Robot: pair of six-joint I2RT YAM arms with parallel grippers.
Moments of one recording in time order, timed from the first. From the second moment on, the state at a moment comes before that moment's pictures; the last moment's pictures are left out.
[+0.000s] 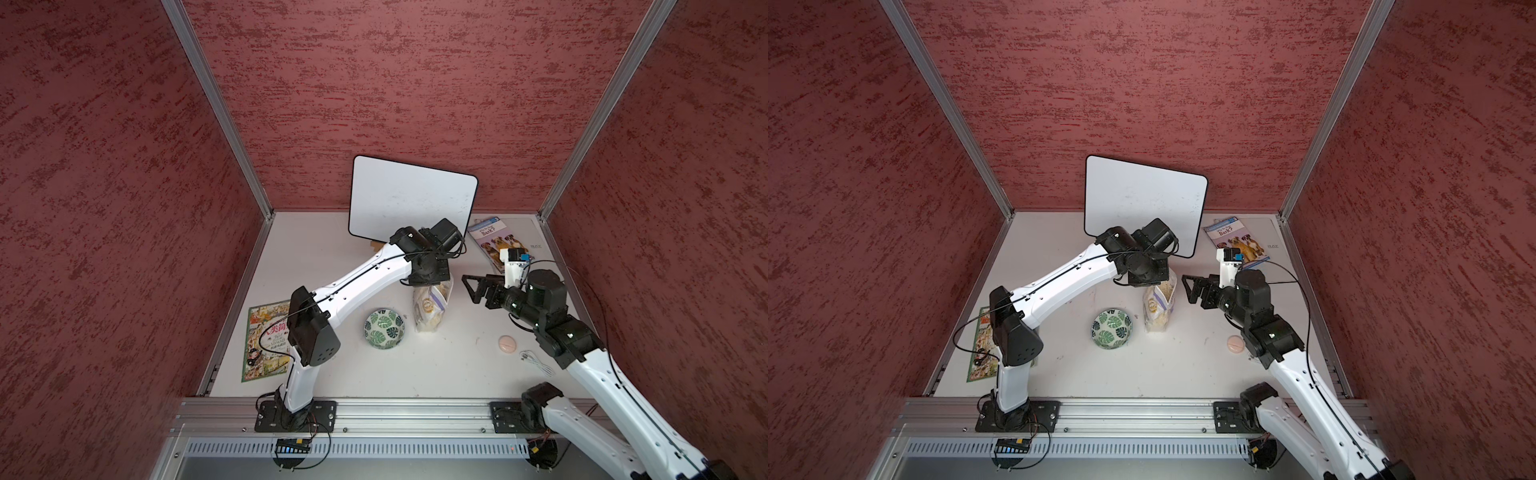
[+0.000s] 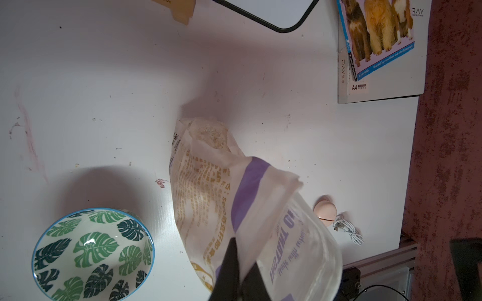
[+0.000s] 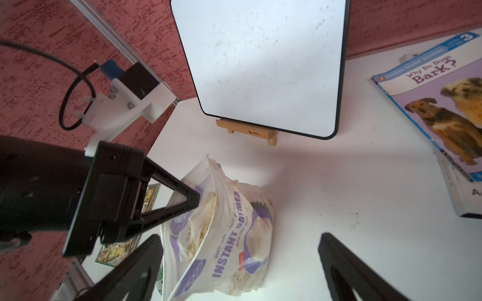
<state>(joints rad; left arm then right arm) -0.89 1.98 2.06 -1.22 -0.07 -0.92 0.37 0.75 0.67 -0.27 -0.22 0.46</state>
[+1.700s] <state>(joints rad) -0.77 1.99 2.04 -1.18 -0.02 -1.07 0.92 1.84 0.29 1.31 0.42 0.15</state>
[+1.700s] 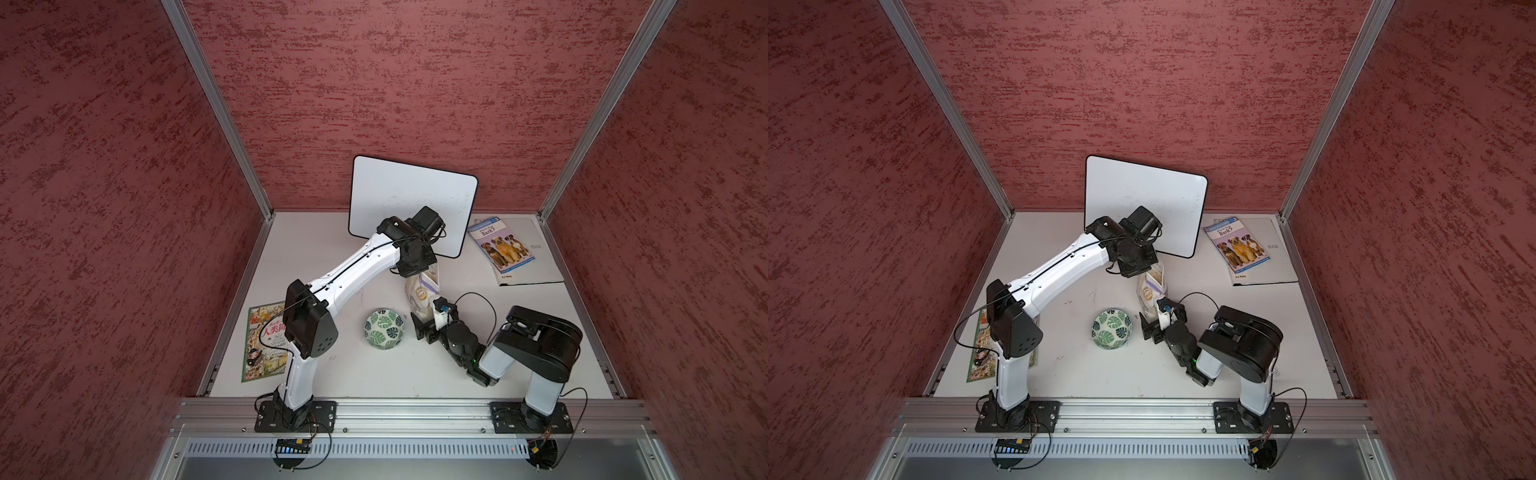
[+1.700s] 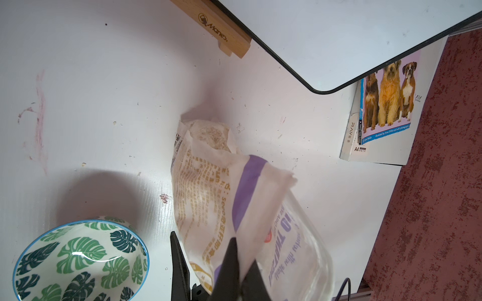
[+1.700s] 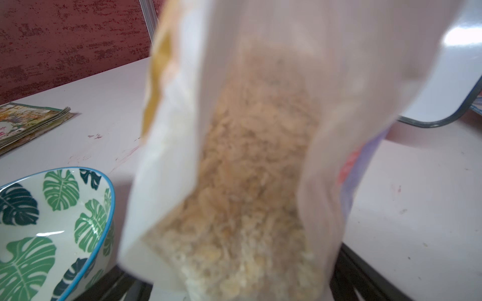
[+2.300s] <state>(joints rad) -0.76 1.99 2.01 -1.12 -0.02 -1.09 0.92 1.95 0.39 1.36 0.50 0.08</state>
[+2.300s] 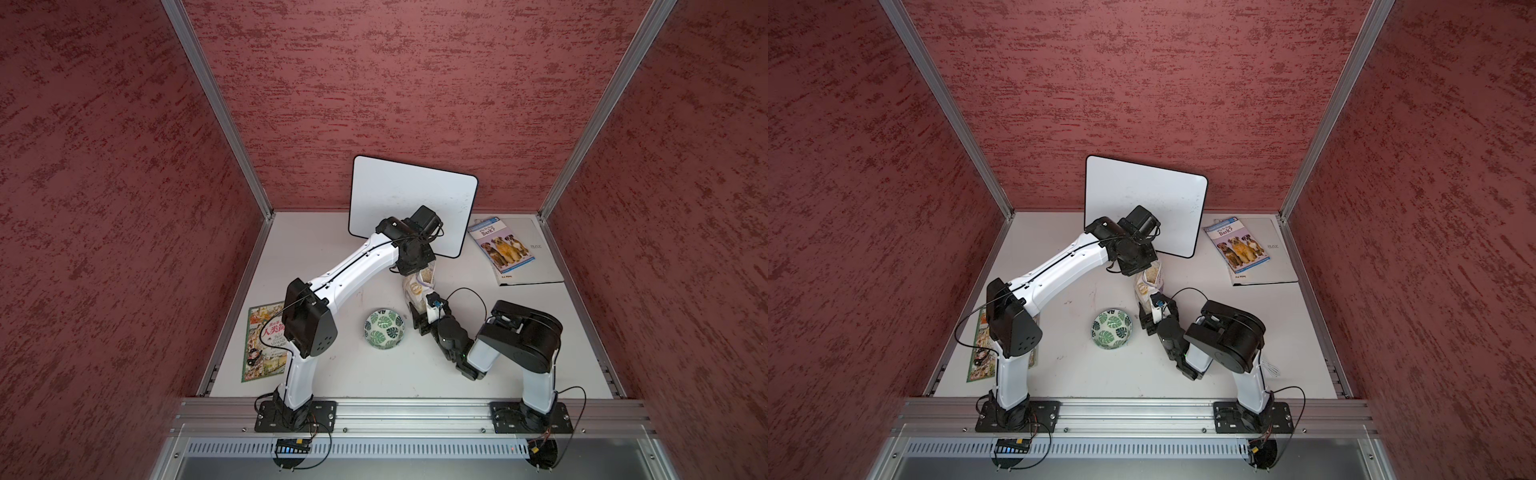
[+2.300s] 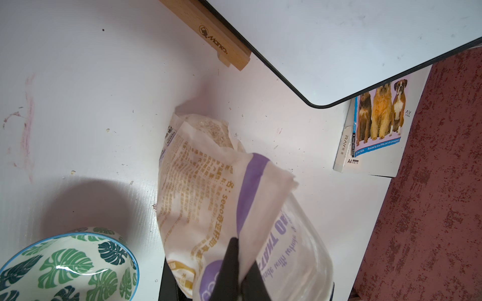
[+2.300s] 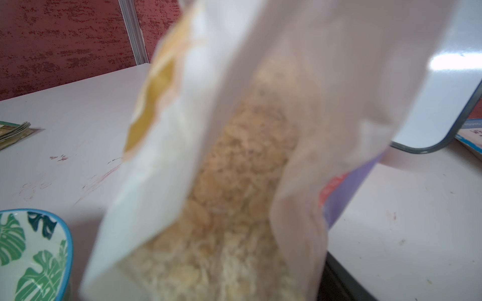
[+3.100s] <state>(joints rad) -0.73 1.98 2.01 -1.14 0.05 -1.09 0.92 1.88 0.33 1.36 0.46 0.08</state>
